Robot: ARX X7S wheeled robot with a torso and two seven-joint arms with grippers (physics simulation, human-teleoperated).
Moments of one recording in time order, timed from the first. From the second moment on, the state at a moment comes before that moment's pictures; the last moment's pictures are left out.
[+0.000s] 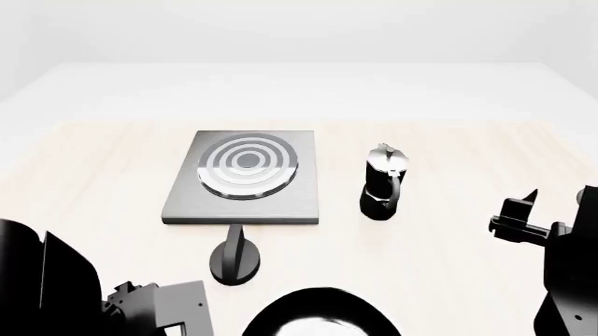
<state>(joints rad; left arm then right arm) -1.47 -0.93 1.43 0.52 -1.41 -1.44 0.14 0.31 0.34 0.26 -0.50 0.13 0.96 0.30</state>
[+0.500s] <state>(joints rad) -1.37 -0.90 1.56 0.40 -1.18 -1.28 0.34 0.31 0.34 0.27 -0.50 0.14 0.95 0.30</state>
